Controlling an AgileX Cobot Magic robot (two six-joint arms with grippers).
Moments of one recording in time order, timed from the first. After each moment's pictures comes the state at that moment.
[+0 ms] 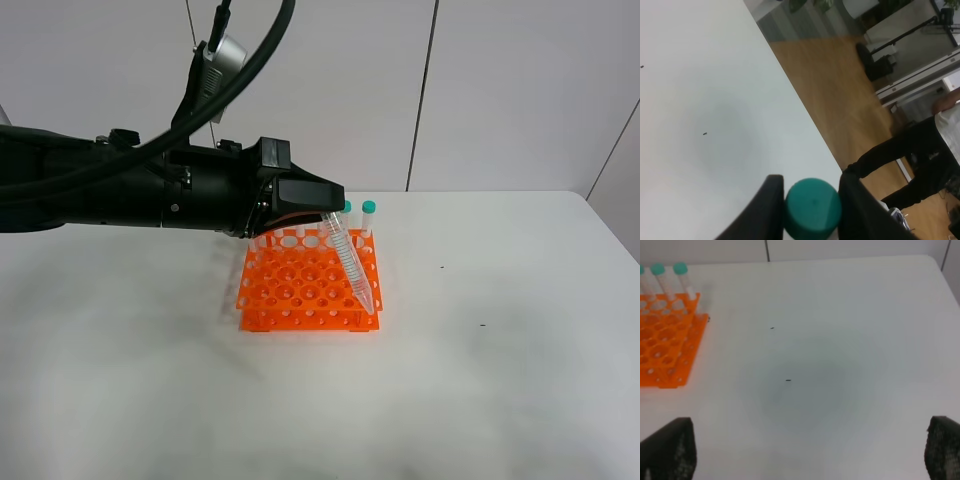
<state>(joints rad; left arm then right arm) -0.50 1.46 -0.87 -1.65 0.56 1.10 0.02 0.00 -0.50 0.03 1.03 0.00</state>
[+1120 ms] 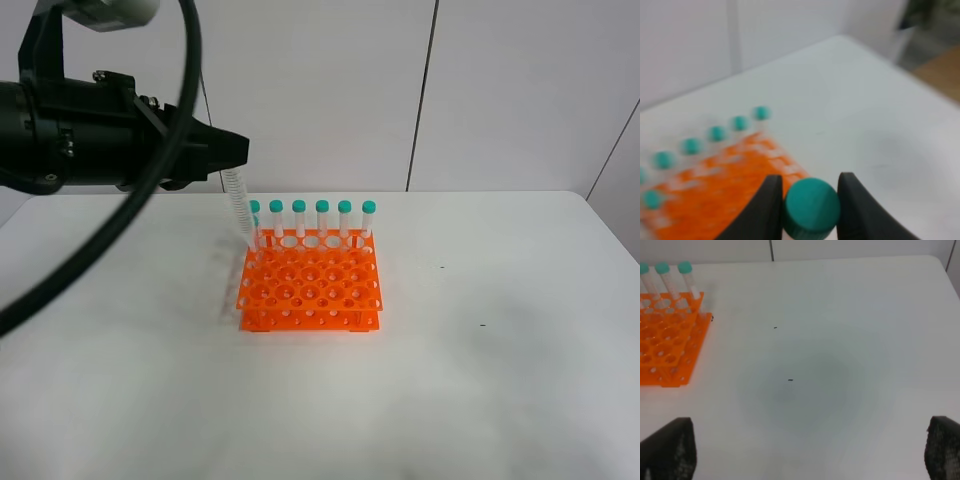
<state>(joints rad) -0.52 1.13 -0.87 -0.85 0.22 0.78 0.02 0.00 -0.50 0.03 1.03 0.00</state>
